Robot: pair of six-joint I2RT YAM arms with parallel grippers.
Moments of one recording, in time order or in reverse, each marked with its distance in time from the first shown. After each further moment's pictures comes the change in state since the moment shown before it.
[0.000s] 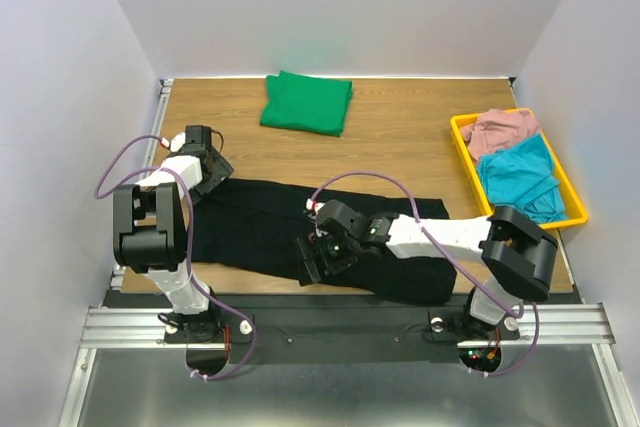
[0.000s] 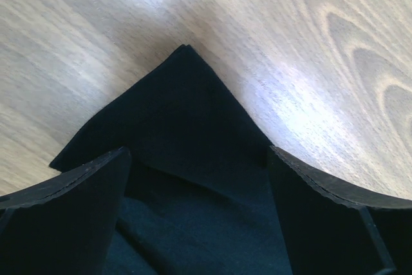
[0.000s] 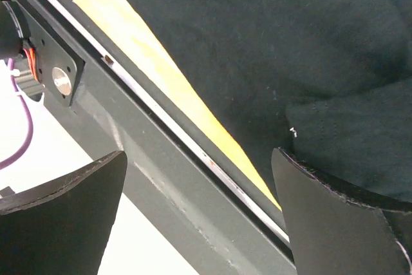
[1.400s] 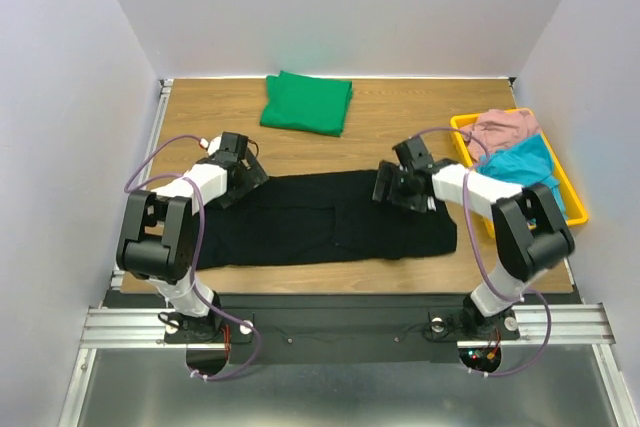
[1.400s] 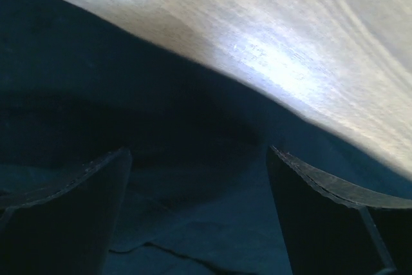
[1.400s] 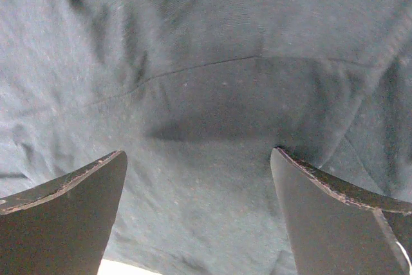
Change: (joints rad) left arm -0.233 -0.058 -0.059 0.012 0.087 -0.060; right arm -0.653 -0.021 -0.033 -0.169 0.276 -0.006
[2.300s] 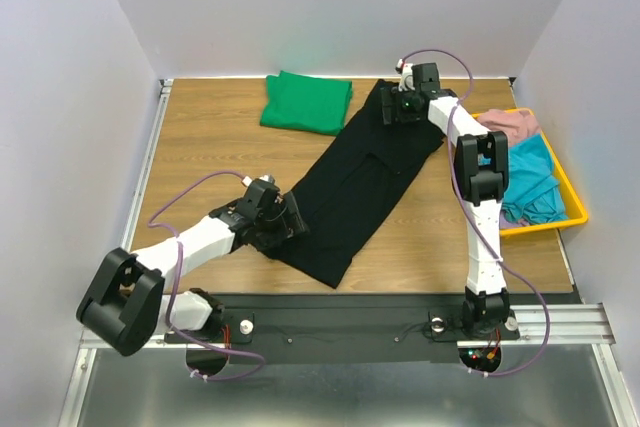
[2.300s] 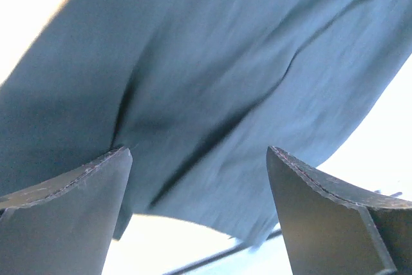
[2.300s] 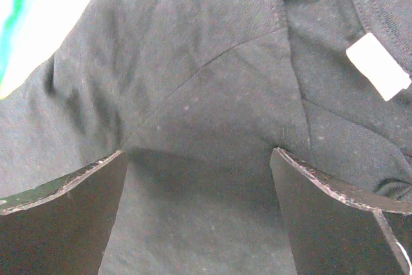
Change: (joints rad) left arm -0.377 -0.382 -0.366 0.101 0.240 -0.140; right arm -0.302 0.851 1.159 -0.015 -0.208 -0.681
